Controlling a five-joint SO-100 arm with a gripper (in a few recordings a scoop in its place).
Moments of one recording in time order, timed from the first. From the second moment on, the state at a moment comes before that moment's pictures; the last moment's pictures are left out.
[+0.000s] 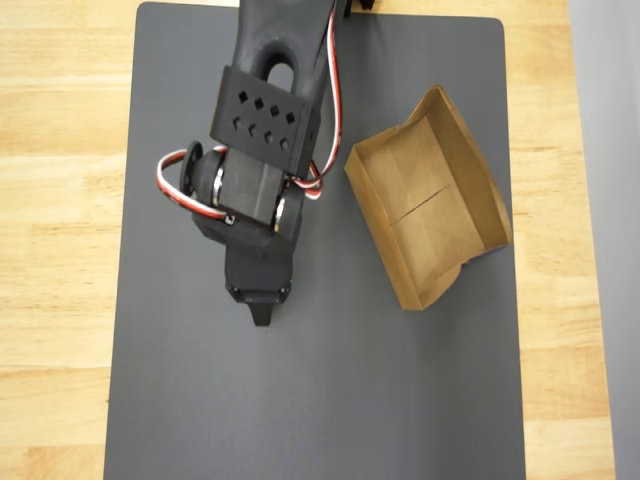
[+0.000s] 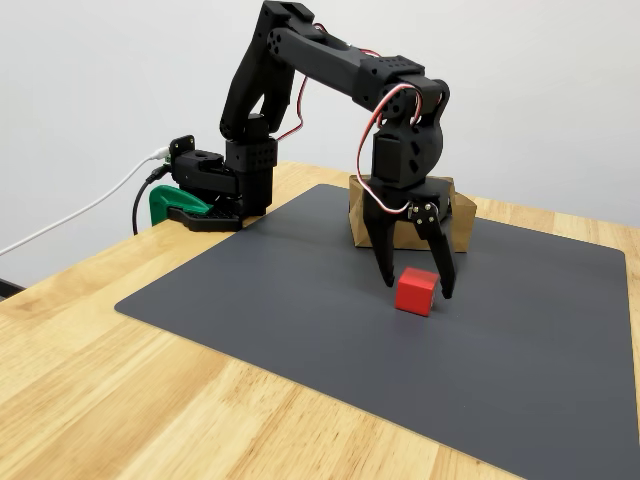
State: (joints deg) arm 23.0 60.5 67.1 74.5 -17.3
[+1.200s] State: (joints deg) arm 15.4 104.1 99.4 51.9 -15.4
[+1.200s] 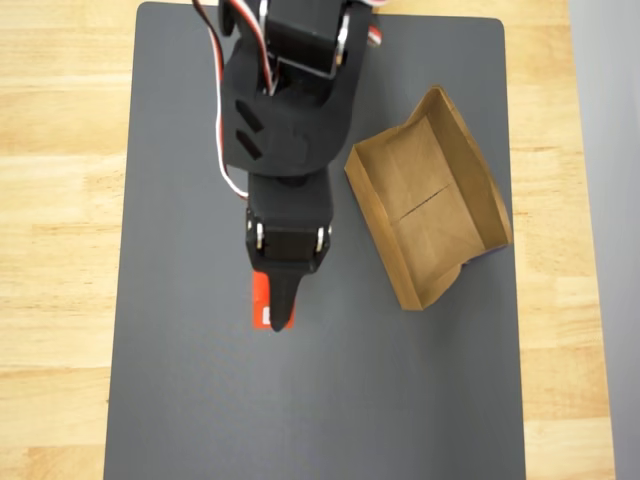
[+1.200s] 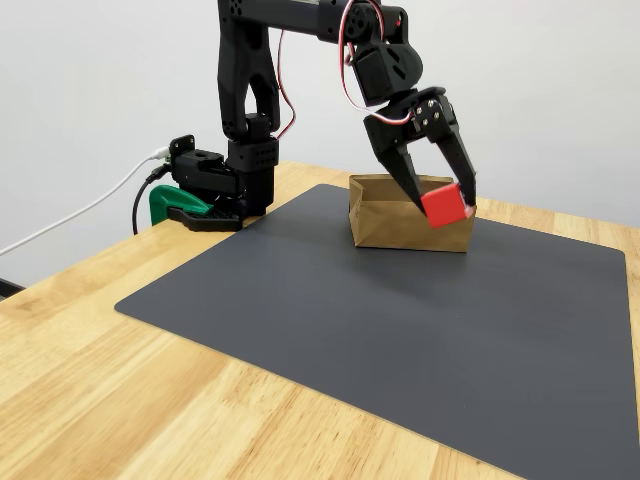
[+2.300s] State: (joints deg) arm -11.2 131.8 132.0 47.6 -23.5
